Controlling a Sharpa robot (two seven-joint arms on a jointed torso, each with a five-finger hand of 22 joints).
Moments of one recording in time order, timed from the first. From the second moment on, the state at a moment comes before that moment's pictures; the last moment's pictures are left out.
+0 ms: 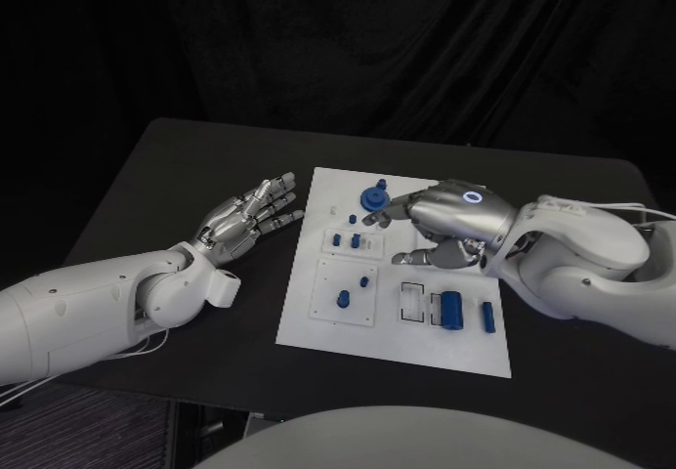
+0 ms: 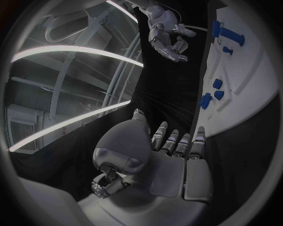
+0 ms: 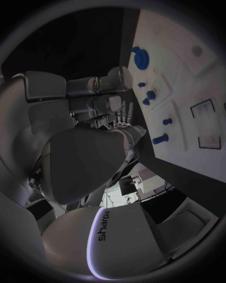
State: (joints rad) left arm 1.11 -0.92 -0.21 1.43 -0.07 0.15 0.68; left_hand 1.18 0.29 -0.31 0.29 0.14 0.32 -0.02 0.04 0.05 0.07 0.10 0.12 0.03 0.02 0.17 0.02 0.01 0.16 0.11 0.27 0.06 0.22; right arm 1.38 -1.01 -0.25 1.94 -1.69 -0.35 -0.04; right_hand 1.56 -0.14 0.17 0.27 0.14 0.60 0.10 0.11 0.19 0.65 0.13 0.46 0.22 1.30 0.04 1.22 0.92 0.13 1.30 0.14 0.89 1.31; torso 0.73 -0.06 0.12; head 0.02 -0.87
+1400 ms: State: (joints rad) left arm 1.11 -0.93 -0.21 1.45 -0.07 0.14 0.68; left_hand 1.20 0.27 -0.31 0.29 0.16 0.33 -0.02 0.04 0.06 0.07 0.10 0.13 0.03 0.03 0.17 0.02 0.01 0.16 0.11 0.28 0.06 0.23; right arm 1.27 -1.21 -0.25 2.00 -1.44 -0.12 -0.51; right_hand 0.96 -0.01 0.09 0.29 0.09 0.97 0.04 0.48 0.66 1.46 -0.02 1.57 1.31 1.47 -0.10 1.57 1.31 0.02 1.47 0.02 1.55 1.31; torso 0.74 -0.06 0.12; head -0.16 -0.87
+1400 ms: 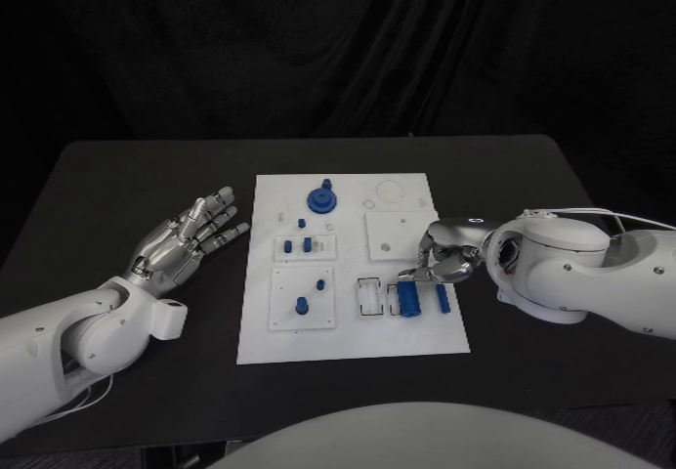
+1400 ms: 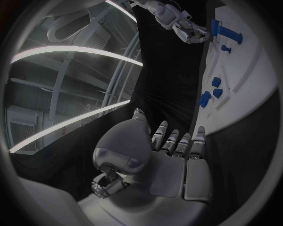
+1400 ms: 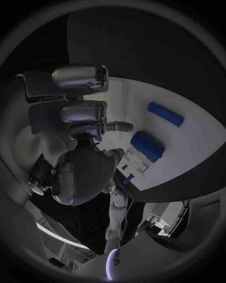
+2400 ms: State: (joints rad) left arm 1.11 -0.92 -0.21 1.44 -0.07 0.14 0.68; left_hand 1.24 0.27 -0.31 0.29 0.21 0.33 -0.02 0.04 0.06 0.07 0.10 0.13 0.03 0.03 0.17 0.02 0.01 0.16 0.11 0.28 0.06 0.23; right arm 1.22 -1.17 -0.25 1.98 -1.43 -0.05 -0.56; right_hand 0.86 -0.03 0.09 0.29 0.05 1.03 0.04 0.35 0.62 1.47 -0.02 1.57 1.31 1.47 -0.09 1.55 1.31 0.02 1.47 0.01 1.52 1.31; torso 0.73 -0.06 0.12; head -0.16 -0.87
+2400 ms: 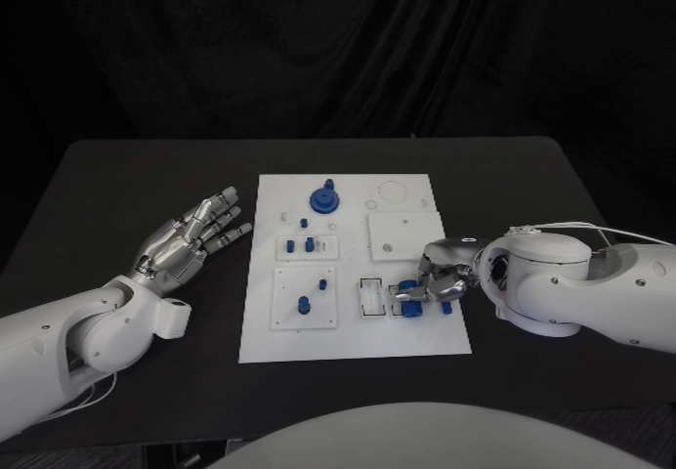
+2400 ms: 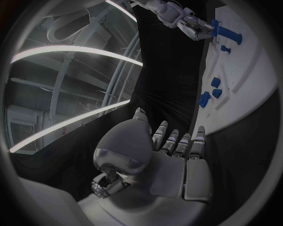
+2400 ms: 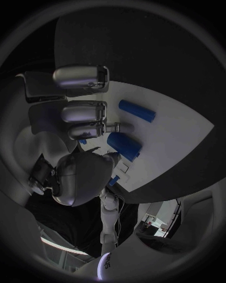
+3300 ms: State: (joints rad) left arm 1.10 -0.92 -0.21 1.44 -0.07 0.14 0.68; left_hand 1.27 0.28 -0.30 0.28 0.25 0.34 -0.02 0.04 0.06 0.07 0.10 0.13 0.03 0.03 0.17 0.02 0.01 0.16 0.11 0.28 0.07 0.22; right arm 1.21 -1.19 -0.24 1.97 -1.21 -0.15 -0.52; right_hand 1.10 -0.11 0.16 0.21 0.62 1.03 0.06 0.24 0.61 1.46 -0.02 1.57 1.31 1.47 -0.08 1.54 1.31 0.02 1.47 0.02 1.49 1.31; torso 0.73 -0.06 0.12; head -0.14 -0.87
